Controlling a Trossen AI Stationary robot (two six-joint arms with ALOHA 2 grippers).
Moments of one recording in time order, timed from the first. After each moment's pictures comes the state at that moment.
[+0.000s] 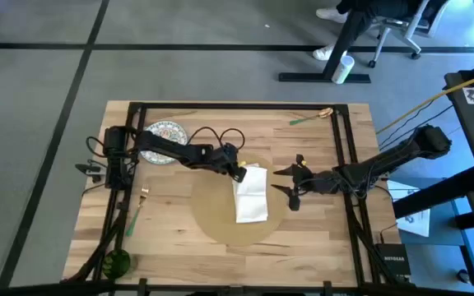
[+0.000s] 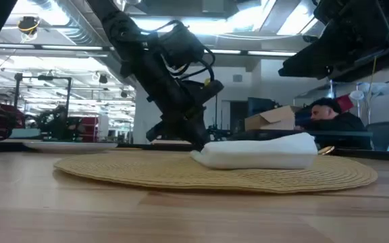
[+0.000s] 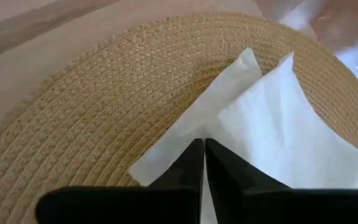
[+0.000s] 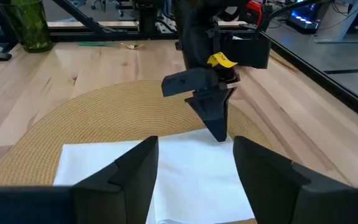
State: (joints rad) left arm 0.11 1.90 1.04 0.04 -0.11 -0.80; right arm 0.34 1.06 0.35 0.33 0.49 0.16
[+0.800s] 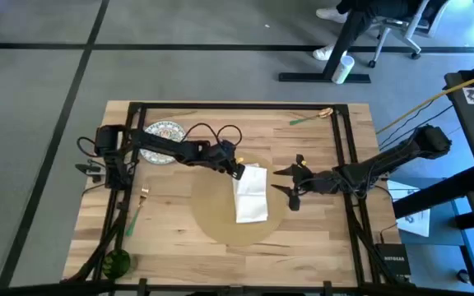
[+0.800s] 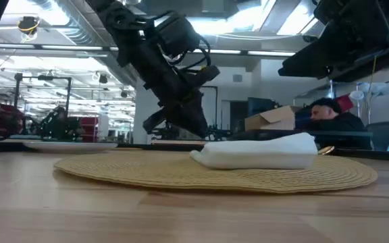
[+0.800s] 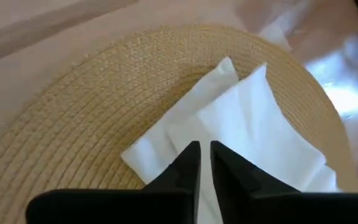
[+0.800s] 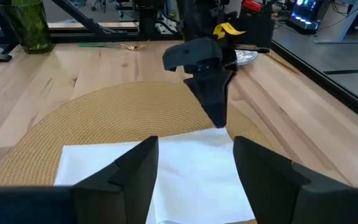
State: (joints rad) left arm 0.13 1.83 1.04 -0.01 -0.06 -0.87; right arm 0.34 1.06 0.35 0.33 0.49 0.16
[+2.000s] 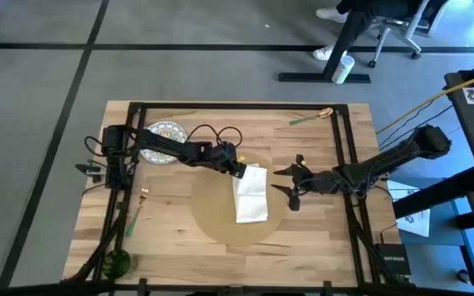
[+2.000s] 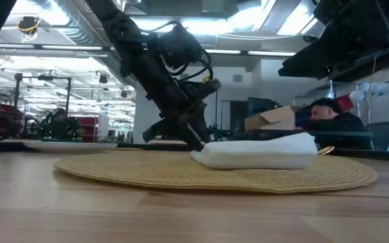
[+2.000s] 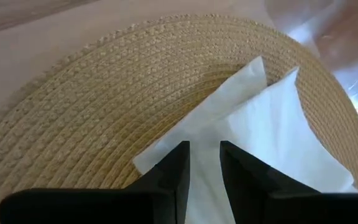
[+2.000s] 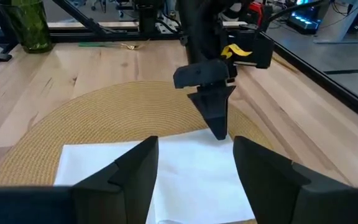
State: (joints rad) left arm 0.14 1.89 1.04 0.02 -0.06 -0.94; right arm 0.34 1.06 0.35 0.33 0.49 0.16
